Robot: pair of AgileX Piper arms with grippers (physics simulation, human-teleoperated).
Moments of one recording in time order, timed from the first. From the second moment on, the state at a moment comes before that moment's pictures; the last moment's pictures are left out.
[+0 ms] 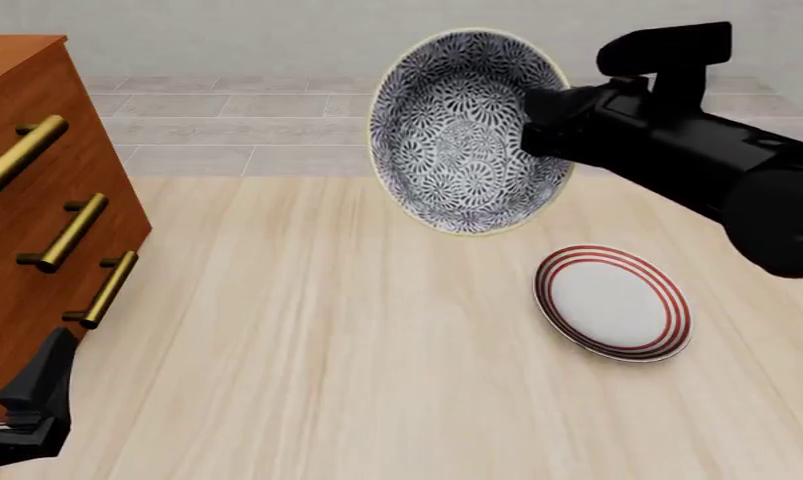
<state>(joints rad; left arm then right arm) 0.02 0.10 0.00 -0.05 -0.03 0.44 1.23 -0.92 -0.06 0.09</state>
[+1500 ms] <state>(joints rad) 0.02 0.07 0.00 -0.03 -0.04 0.67 1.39 -0.98 -0.21 0.09</state>
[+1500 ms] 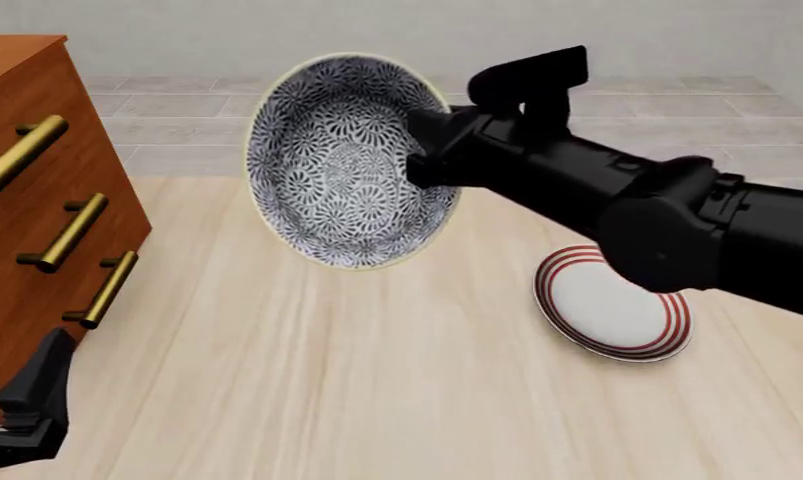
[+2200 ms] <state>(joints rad) -0.05 0.14 -0.02 -0.09 -0.09 0.69 1.39 -0.98 -0.24 0.07</state>
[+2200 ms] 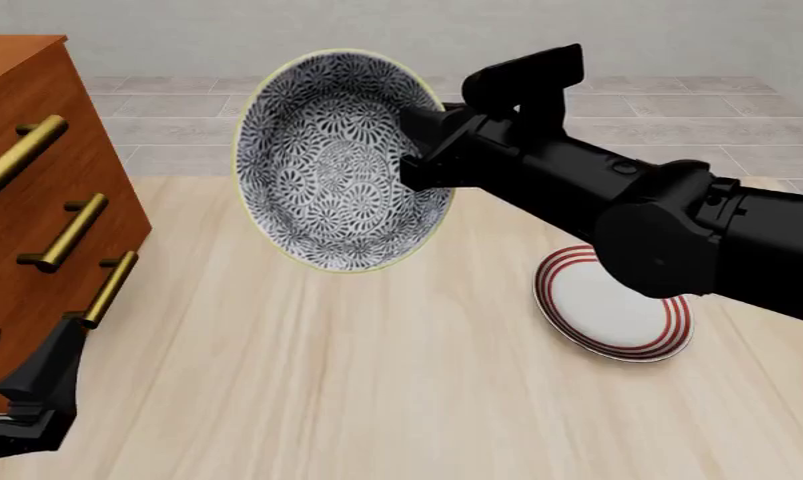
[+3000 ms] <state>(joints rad) -0.29 0.33 -0.17 -0.23 -0.34 0.69 1.39 -0.99 -0.25 0.05</state>
